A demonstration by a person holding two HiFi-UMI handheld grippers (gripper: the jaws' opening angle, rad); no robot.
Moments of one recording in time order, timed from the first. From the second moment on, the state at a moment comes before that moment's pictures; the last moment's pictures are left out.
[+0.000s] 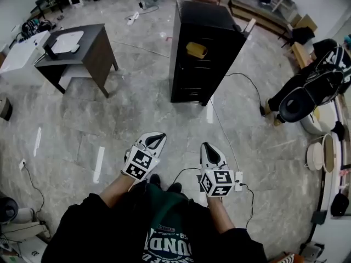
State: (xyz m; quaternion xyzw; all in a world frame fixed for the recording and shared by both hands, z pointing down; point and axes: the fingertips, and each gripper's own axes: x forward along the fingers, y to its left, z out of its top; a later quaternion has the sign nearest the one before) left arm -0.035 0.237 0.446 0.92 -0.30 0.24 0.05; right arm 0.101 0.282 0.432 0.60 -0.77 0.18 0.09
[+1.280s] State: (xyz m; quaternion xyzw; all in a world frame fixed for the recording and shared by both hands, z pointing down) left arm -0.025 0.195 0.443 0.93 -0.29 0.23 0.04; right arm 0.089 0.231 0.438 0.58 -0.79 0.17 0.11
